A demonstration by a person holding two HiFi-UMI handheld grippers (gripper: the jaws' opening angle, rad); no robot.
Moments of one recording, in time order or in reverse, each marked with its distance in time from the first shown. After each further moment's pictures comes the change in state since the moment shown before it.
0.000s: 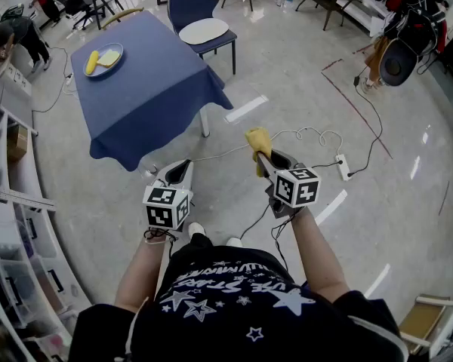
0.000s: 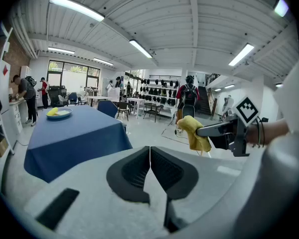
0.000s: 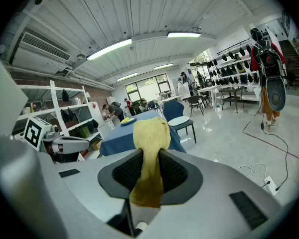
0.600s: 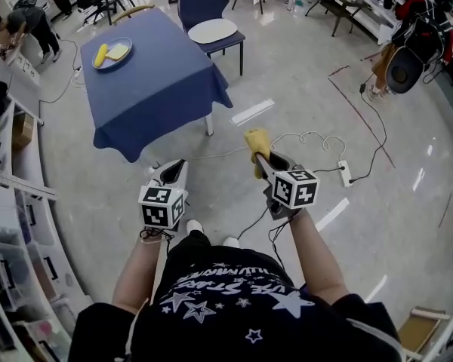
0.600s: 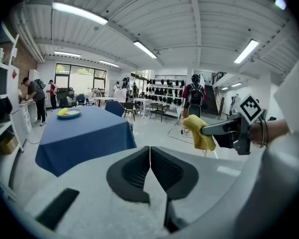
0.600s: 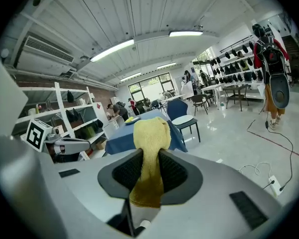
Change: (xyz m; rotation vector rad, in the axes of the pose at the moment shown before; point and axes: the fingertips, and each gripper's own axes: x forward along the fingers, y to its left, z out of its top) left arm -0.022 -0.006 -0.011 -0.015 -0.002 0.085; right arm -0.014 0.004 -0.007 -0.004 0.005 0.058
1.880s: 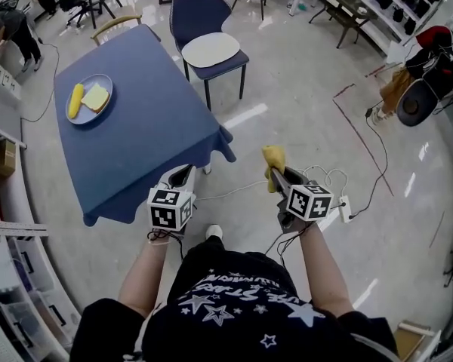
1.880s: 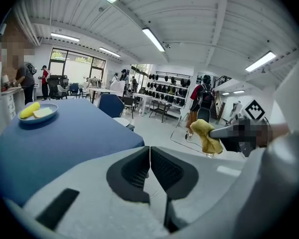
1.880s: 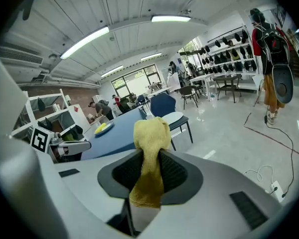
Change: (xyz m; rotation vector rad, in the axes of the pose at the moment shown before) left arm 0.283 0.170 0.112 -0.079 0.050 -0.077; right arm 0.242 -0.151 0.130 0.122 0.088 -0.117
